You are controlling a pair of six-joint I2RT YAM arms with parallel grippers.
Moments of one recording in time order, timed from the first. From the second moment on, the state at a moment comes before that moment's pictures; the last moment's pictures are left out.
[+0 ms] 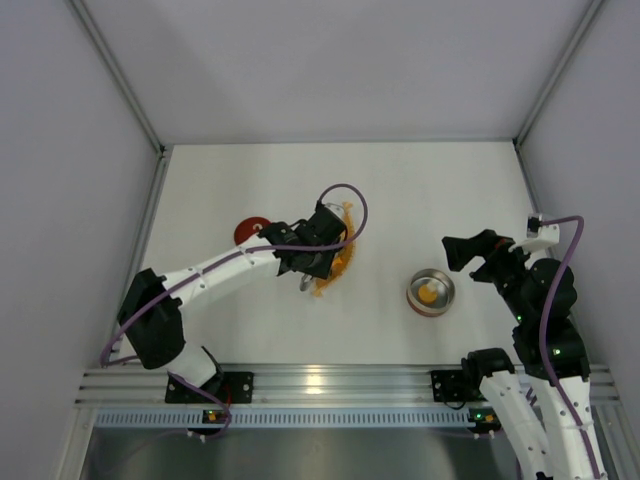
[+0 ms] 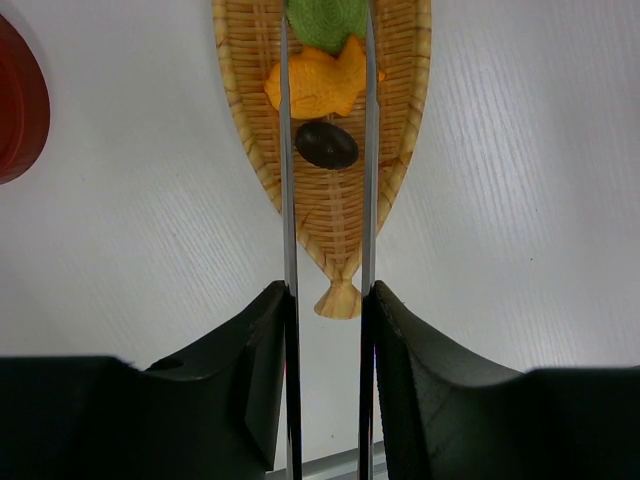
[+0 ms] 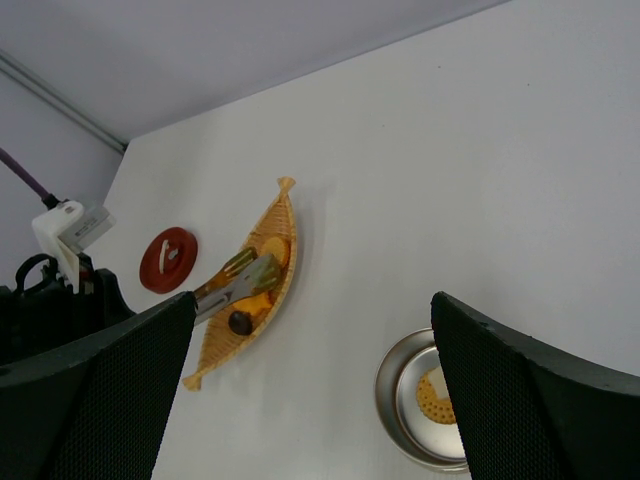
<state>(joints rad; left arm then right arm) -0.88 1.56 1.25 -0.74 -0.26 -0.45 0.13 0.39 0.76 -0.52 -0.11 0.49</state>
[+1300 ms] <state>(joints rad) -1.32 1.81 1.68 -0.83 -0.30 -0.44 0.13 0.39 0.76 -0.52 -0.11 0.49</state>
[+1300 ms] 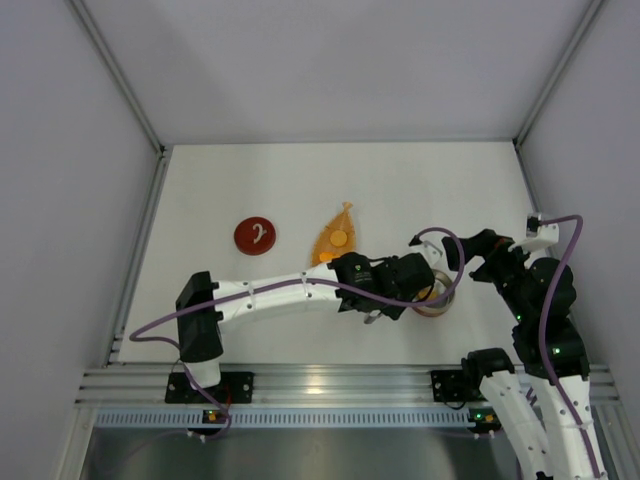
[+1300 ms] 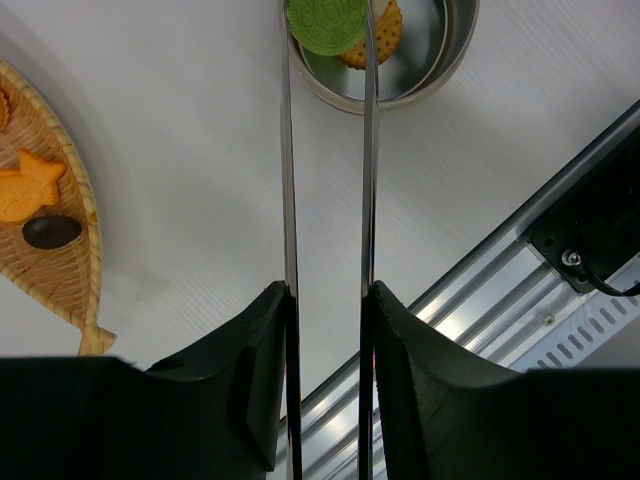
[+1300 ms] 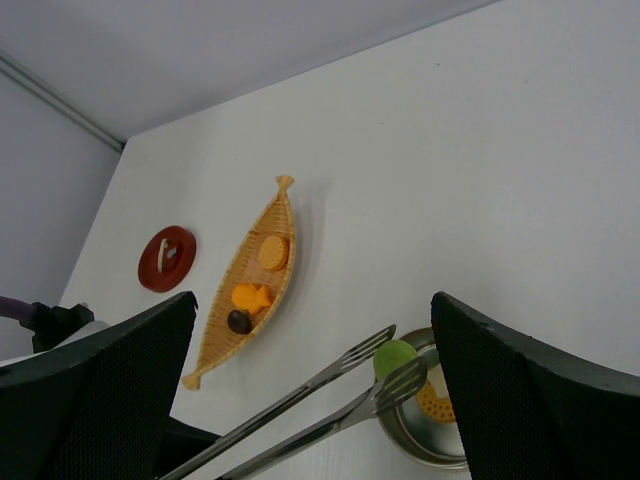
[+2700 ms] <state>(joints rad) -1.32 1.71 1.67 -0.86 -0.39 -0.46 0.13 0.39 0.76 -0.52 -0.10 0.49</state>
